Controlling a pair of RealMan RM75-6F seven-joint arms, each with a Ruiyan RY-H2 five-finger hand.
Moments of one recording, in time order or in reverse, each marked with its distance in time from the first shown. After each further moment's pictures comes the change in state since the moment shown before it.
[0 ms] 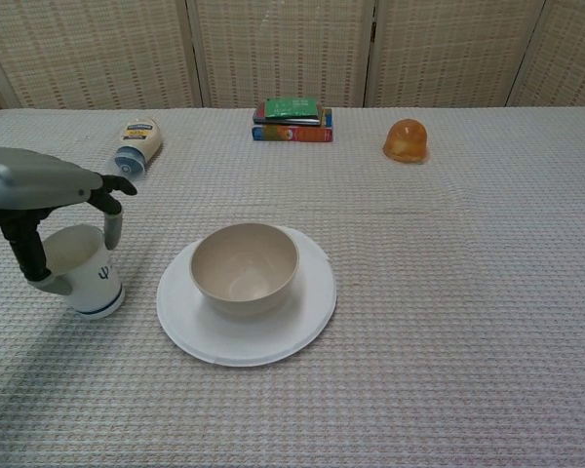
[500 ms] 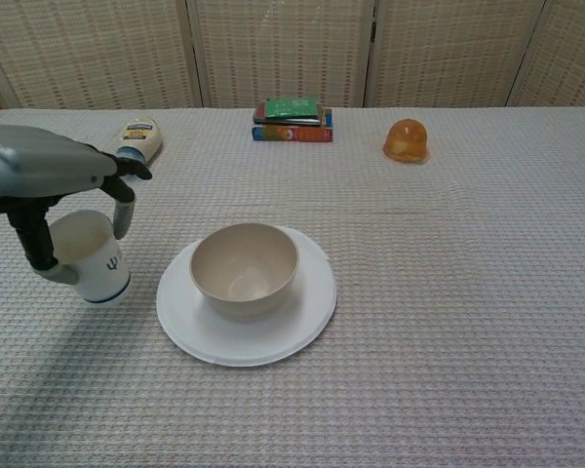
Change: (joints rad) left arm -0.040 -0.008 -0.010 -0.093 -0.006 0.092 0.113; right arm 0.002 0.000 0.000 -0.004 0.002 -0.002 0.002
